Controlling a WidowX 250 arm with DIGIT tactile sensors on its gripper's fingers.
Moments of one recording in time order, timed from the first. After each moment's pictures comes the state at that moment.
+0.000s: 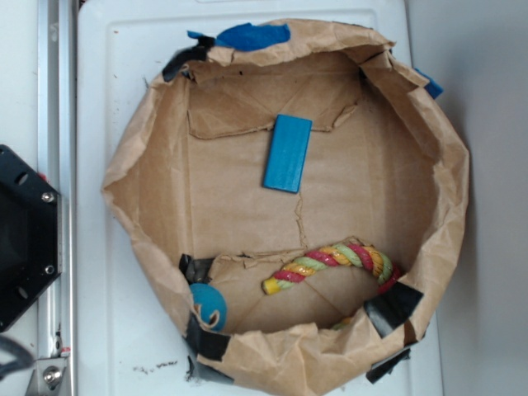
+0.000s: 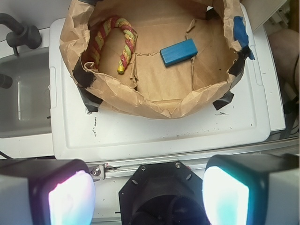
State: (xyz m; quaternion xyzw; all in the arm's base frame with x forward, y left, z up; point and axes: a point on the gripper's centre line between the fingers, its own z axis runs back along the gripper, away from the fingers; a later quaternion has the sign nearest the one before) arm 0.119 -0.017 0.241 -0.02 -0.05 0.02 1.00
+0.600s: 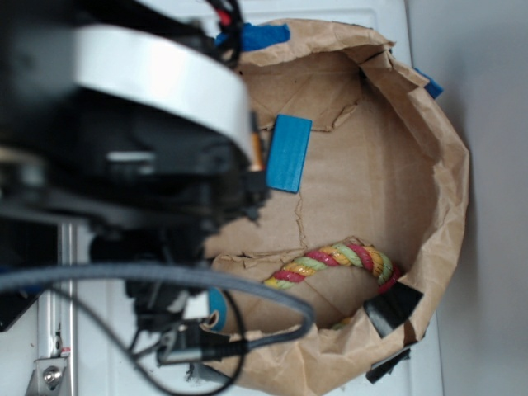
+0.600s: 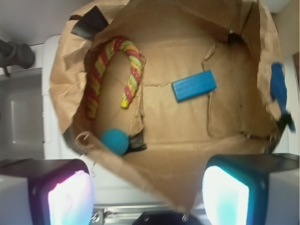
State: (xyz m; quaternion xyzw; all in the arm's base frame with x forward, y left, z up) arm 0.209 -0.020 0.204 -0.02 -0.03 -0.02 1.00
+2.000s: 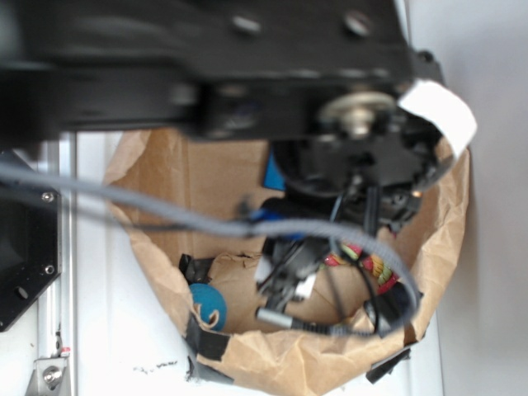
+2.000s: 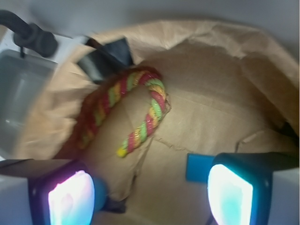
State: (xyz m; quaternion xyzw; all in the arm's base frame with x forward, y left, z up) arm 0.275 -0.011 0.141 -0.06 -0.04 -0.20 0.98
